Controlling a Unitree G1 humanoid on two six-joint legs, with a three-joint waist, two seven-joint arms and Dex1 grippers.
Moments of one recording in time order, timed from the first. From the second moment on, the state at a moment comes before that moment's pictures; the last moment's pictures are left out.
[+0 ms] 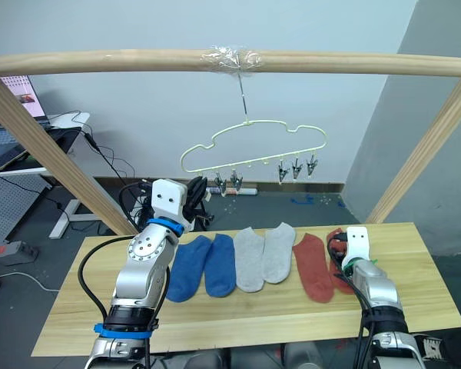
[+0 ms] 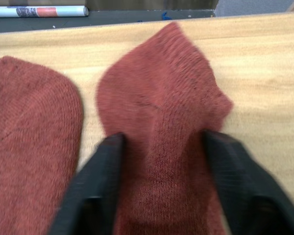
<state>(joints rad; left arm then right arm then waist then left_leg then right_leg) -0.31 0.17 0.05 0.03 -0.12 0.10 -0.27 -0.28 -0.27 -0.13 0.46 0.12 0.48 0.17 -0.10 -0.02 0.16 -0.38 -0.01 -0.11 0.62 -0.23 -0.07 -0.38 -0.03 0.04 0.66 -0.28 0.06</state>
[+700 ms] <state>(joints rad) -0.40 0.17 0.29 0.00 -0.71 0.68 -0.37 -0.02 -0.43 -0.05 -0.52 0.39 0.93 0.46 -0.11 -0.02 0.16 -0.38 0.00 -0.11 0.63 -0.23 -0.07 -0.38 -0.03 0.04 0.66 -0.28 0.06</state>
